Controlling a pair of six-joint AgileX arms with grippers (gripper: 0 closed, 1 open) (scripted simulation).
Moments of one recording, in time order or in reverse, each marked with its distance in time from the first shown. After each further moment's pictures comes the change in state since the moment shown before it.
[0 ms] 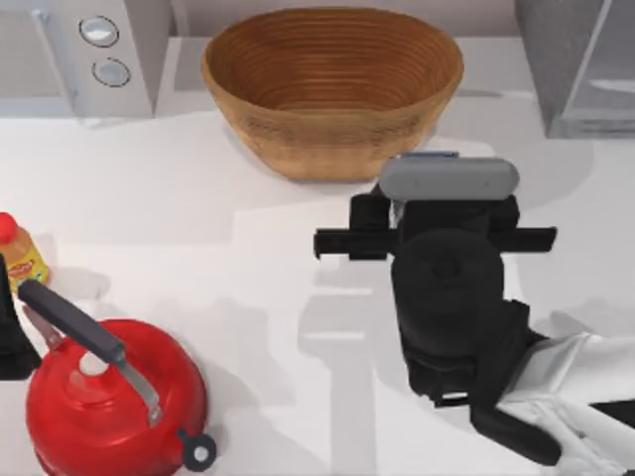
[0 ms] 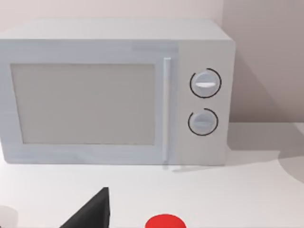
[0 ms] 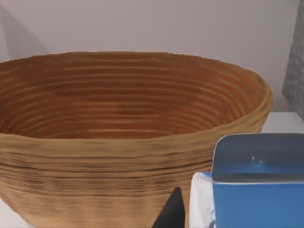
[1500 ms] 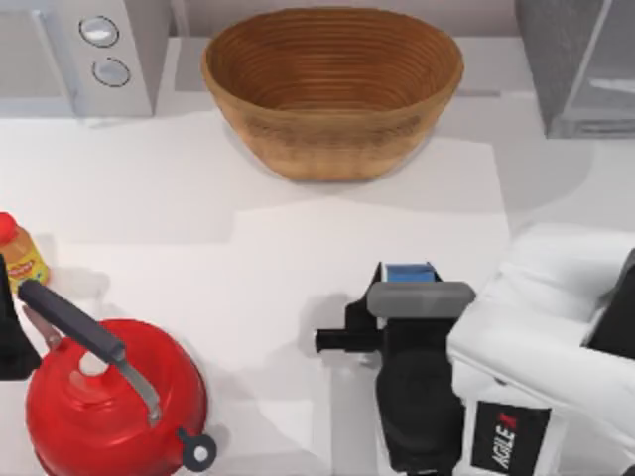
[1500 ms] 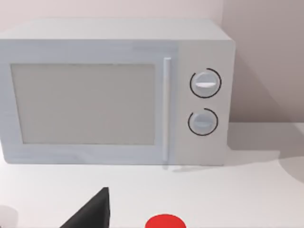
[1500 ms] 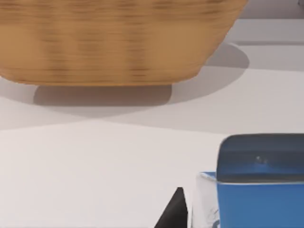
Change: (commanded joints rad) left arm 0.000 0.000 0.000 0.000 0.000 0.000; right arm -0.007 0.653 -0.010 0.671 0.008 -0.008
